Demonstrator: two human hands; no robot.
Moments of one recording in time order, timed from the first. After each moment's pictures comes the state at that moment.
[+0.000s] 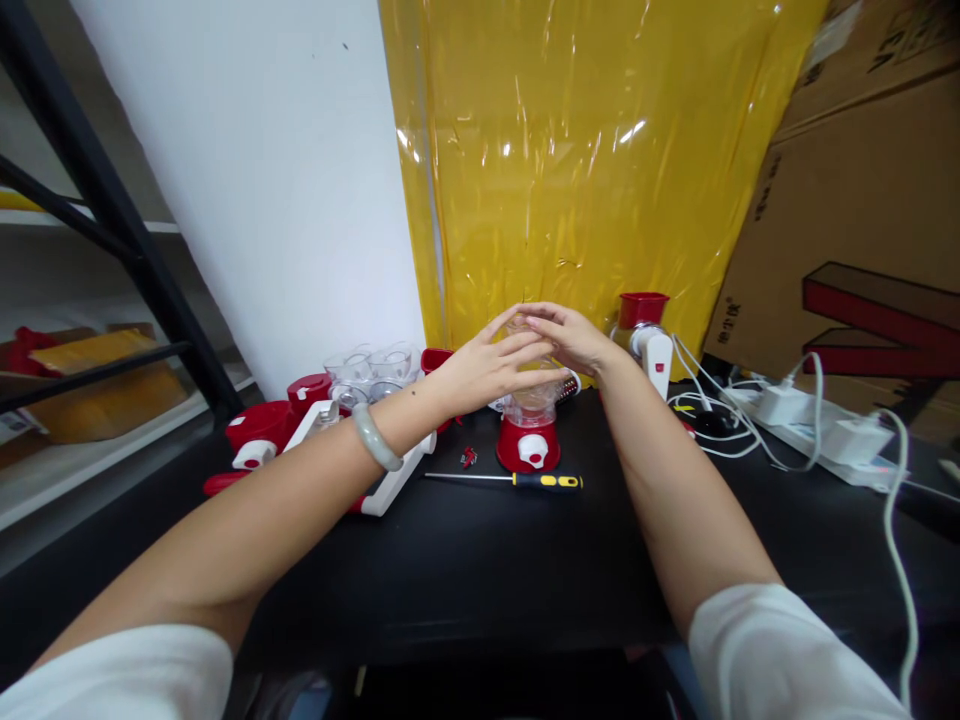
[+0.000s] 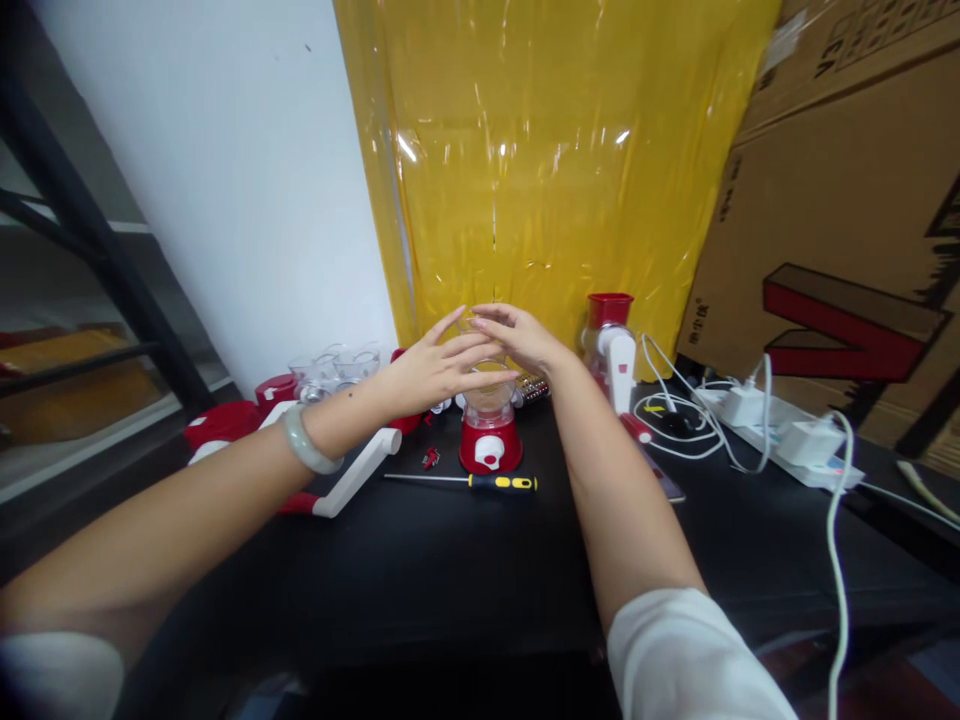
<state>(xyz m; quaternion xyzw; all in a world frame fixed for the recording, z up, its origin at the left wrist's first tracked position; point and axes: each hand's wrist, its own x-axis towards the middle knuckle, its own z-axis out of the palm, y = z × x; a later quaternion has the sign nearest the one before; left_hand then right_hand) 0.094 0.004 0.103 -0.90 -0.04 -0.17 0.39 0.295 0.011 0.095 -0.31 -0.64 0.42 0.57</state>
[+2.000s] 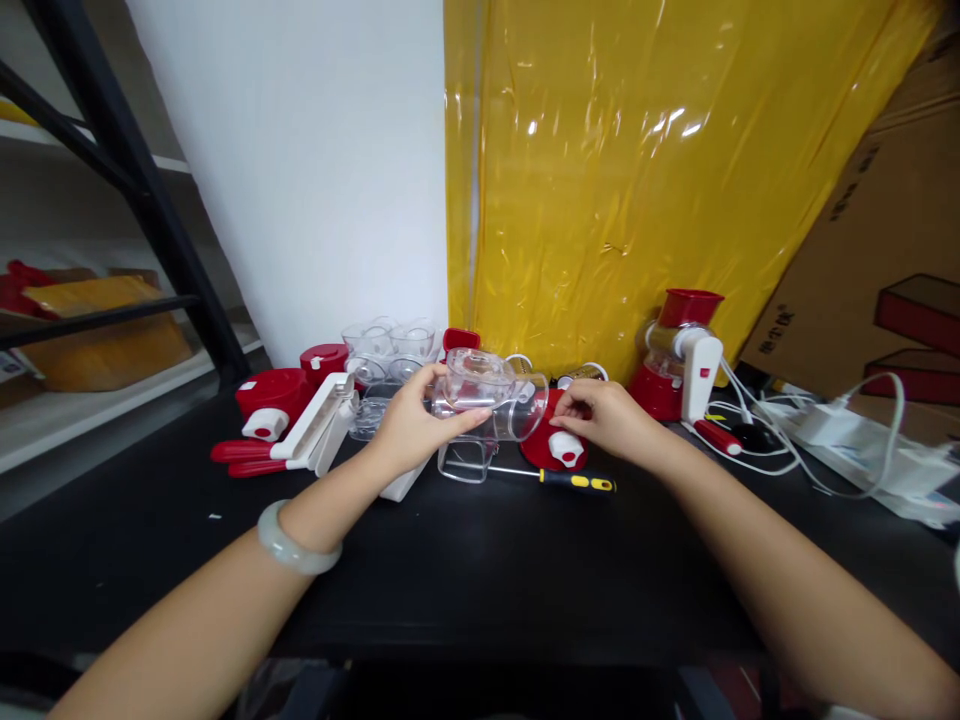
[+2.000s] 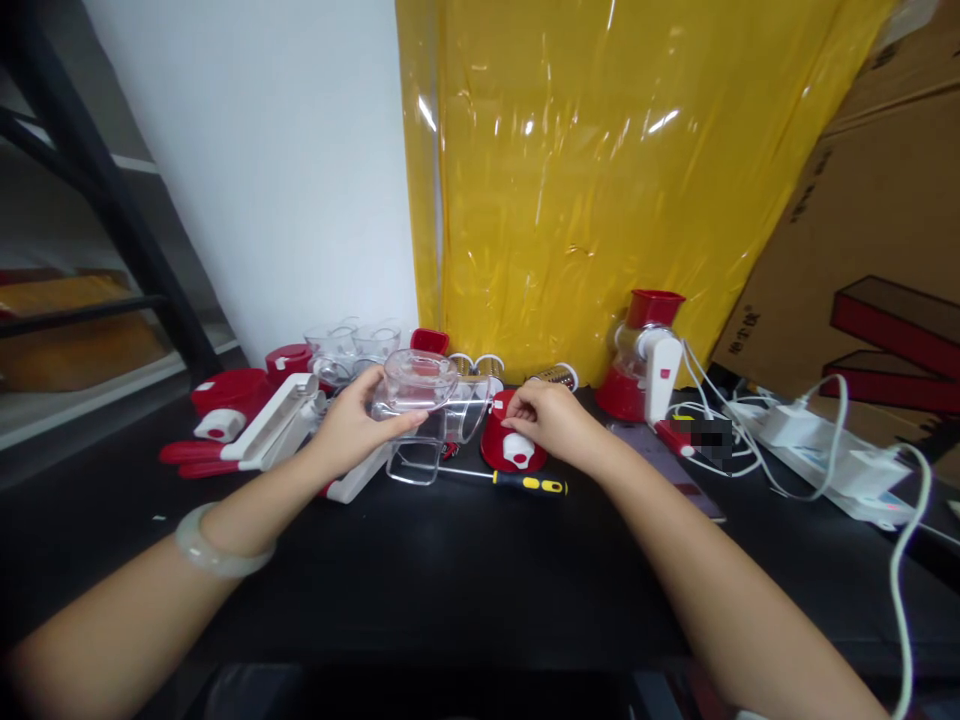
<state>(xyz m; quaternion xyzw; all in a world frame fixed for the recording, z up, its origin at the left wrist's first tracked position) -0.005 -0.029 0.025 -0.75 -0.39 -0.49 -0.22 0.277 -0.045 0.021 -0.46 -0.82 0.04 0.32</state>
